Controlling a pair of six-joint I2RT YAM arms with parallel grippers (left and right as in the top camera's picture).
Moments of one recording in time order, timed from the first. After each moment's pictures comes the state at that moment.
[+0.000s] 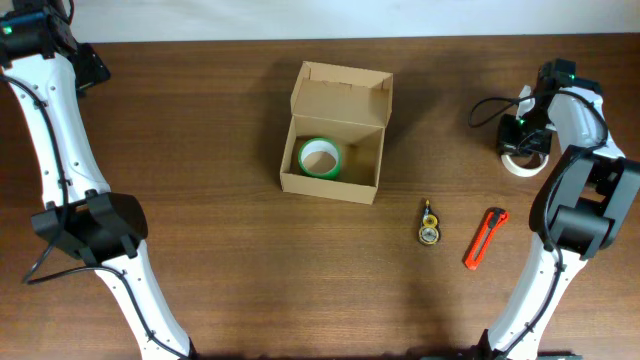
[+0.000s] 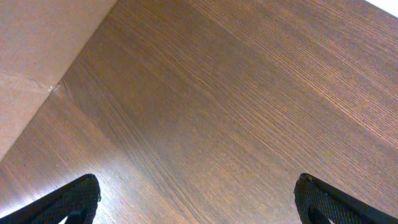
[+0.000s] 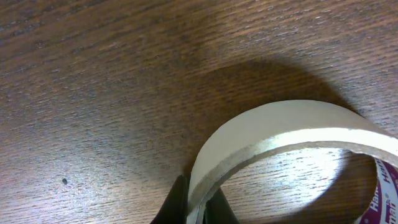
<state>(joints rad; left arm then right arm) 0.29 2.39 2.75 -1.48 -0.38 -0.28 -0.32 2.37 1.93 -1.07 -0.08 -0.02</state>
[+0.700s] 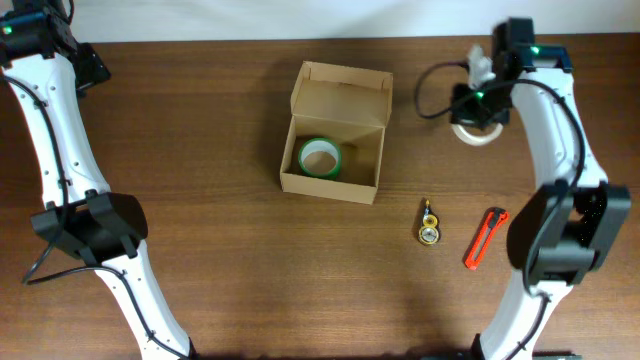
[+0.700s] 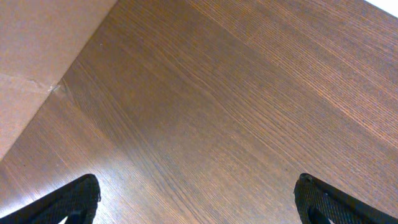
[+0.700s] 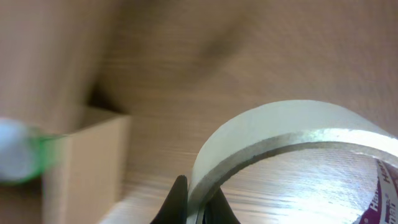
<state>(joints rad) 0.29 2.39 2.75 -1.48 -0.38 -0.28 -0.01 2.06 1.98 -1.19 -0.21 0.00</state>
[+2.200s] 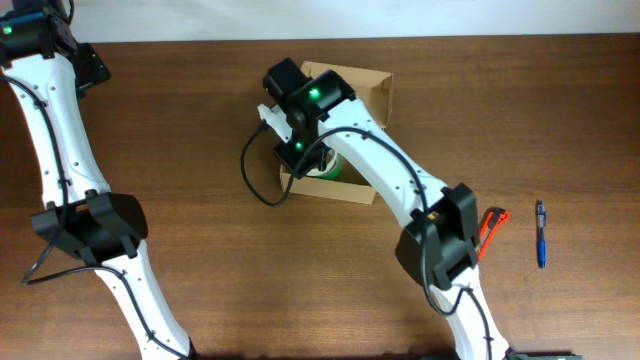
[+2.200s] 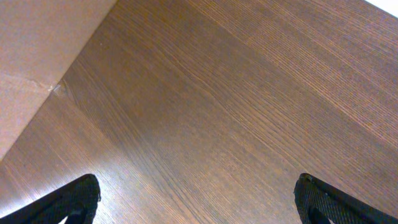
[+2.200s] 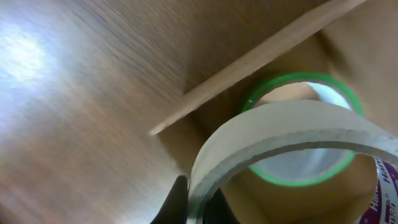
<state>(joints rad) 0.29 2.39 2.75 -1.48 -0.38 -0.28 0.64 2.34 2.28 -1.35 -0.14 -0.12</state>
